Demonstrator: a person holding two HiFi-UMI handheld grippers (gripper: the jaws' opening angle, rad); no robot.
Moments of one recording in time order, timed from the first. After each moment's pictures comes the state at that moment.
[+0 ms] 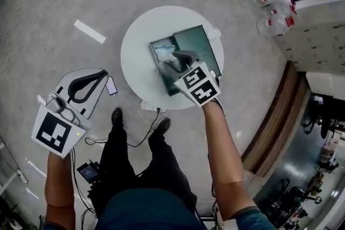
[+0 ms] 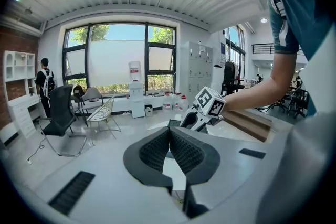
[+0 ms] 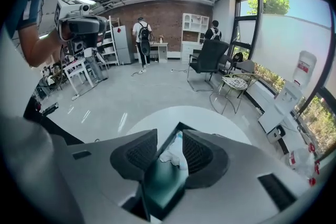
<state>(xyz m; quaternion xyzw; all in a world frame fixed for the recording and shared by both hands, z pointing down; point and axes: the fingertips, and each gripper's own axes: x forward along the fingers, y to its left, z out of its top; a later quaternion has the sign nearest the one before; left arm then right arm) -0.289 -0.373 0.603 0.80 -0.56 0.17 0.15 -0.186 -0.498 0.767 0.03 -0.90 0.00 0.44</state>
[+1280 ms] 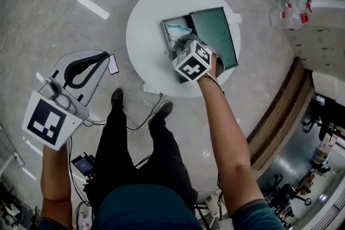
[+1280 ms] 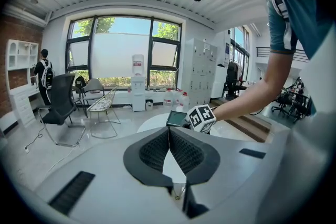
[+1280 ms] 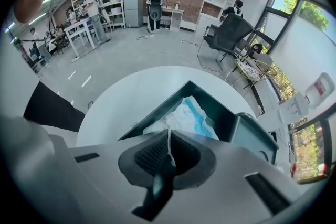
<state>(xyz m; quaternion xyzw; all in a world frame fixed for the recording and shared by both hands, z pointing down) -0.302 -0.366 0.674 0.79 -0.56 0.18 0.18 -0.184 -0.508 0.913 -0.01 -0.81 -0.10 0.57</state>
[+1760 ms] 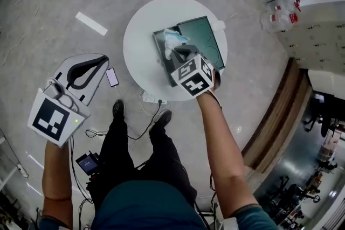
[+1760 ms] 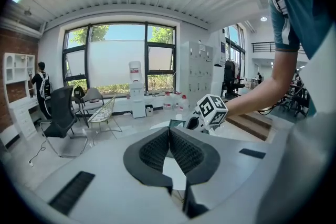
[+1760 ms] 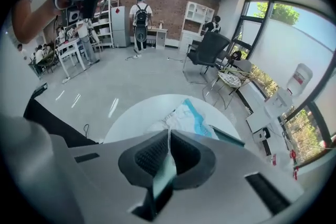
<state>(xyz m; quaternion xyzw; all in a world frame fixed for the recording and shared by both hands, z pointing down) -0.296 -0.370 0.605 0.80 -0.56 0.18 0.14 -0.179 -0.498 0.794 0.06 -0.86 -0.06 0.50</state>
